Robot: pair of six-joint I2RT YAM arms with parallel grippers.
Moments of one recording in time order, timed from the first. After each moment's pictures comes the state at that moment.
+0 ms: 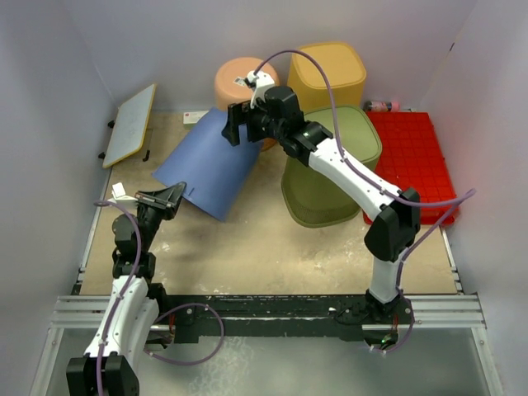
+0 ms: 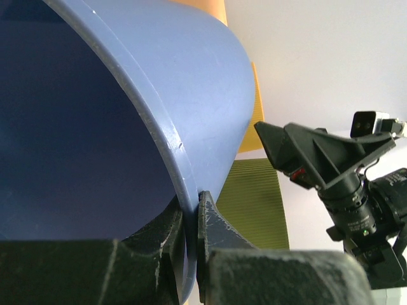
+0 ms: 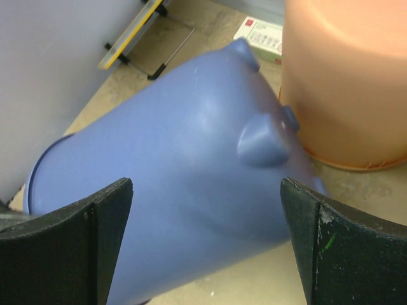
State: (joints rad) left arm 0.06 0.62 0.20 0.38 0.30 -1.35; right arm 0.69 1.87 1.86 -0.34 -0.07 0.25
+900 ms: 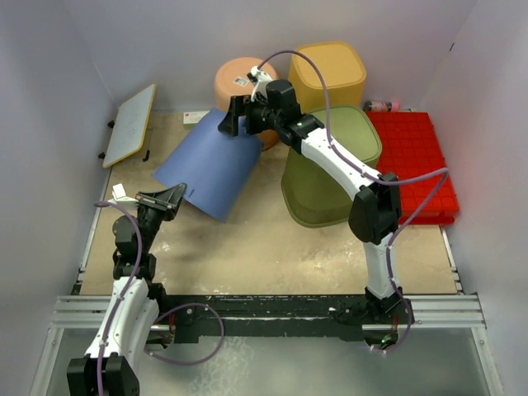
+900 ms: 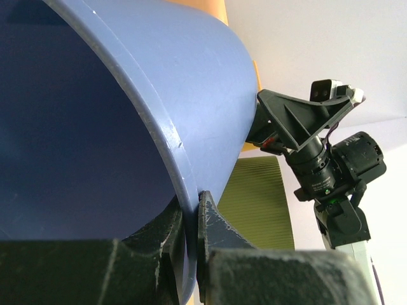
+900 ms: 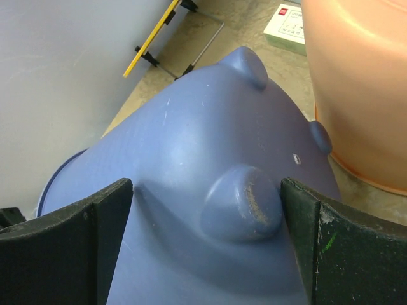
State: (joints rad) left arm 0.06 0.61 0.18 0.39 0.30 -1.33; right arm 0.61 2.09 2.02 -0.27 -0.29 0.39
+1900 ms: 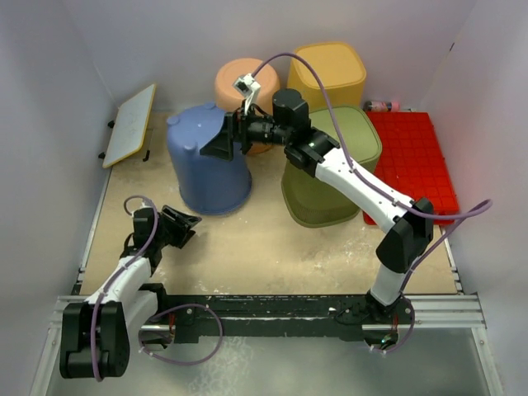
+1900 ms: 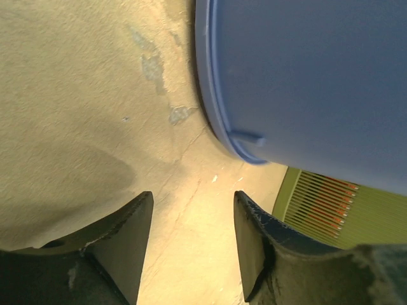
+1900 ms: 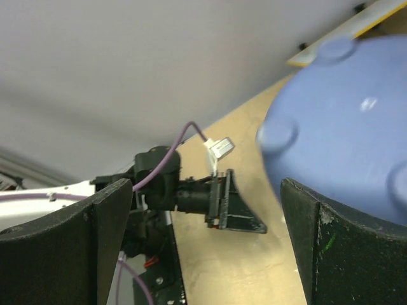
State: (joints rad) left arm 0.03 0.94 0.20 0.09 0.30 -1.08; right arm 0.71 1.76 1.76 -0.09 -0.57 0.45
